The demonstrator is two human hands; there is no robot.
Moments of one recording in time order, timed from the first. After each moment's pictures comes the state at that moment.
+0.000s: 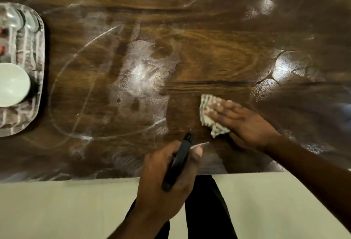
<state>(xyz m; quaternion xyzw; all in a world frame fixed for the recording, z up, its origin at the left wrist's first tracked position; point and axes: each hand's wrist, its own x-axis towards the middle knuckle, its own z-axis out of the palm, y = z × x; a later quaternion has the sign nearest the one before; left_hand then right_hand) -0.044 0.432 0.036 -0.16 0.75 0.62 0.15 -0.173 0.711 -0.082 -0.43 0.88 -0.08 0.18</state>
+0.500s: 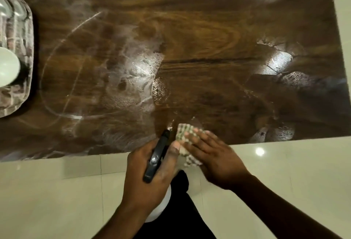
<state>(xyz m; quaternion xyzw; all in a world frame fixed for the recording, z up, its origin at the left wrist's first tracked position) 0.020 0.454 0.039 -0.24 0.74 0.61 0.14 0.011 0.686 -0.087 -0.36 0.91 -0.12 0.14</state>
